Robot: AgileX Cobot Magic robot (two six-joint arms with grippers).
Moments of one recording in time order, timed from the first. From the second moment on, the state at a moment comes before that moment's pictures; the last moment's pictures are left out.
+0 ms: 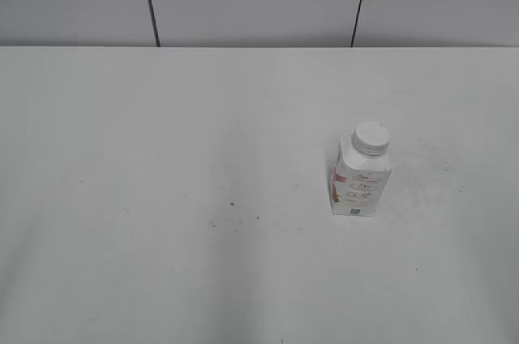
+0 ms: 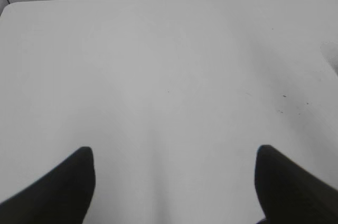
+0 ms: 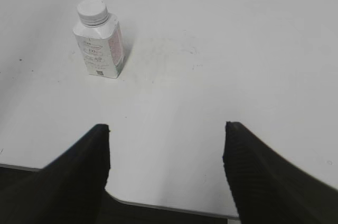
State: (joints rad) left arm -0.09 -0.01 -0.52 0.02 1.05 -0.01; right arm 0.10 -0.01 -0.51 0.13 1.10 -0.15
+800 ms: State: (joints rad) left arm -0.09 0.02 -0.38 0.04 0.43 -0.01; right arm 0.10 -0.01 -0.51 0.13 1.10 -0.15
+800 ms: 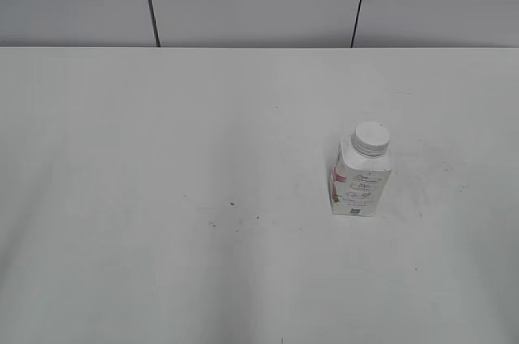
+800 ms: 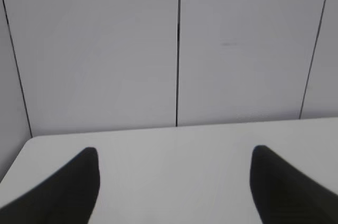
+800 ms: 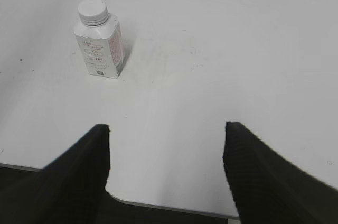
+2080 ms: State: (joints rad) left arm -0.09 1.17 -0.18 0.06 -1.03 -0.01; right arm 0.10 -0.01 -0.51 0.13 1.10 -0.15
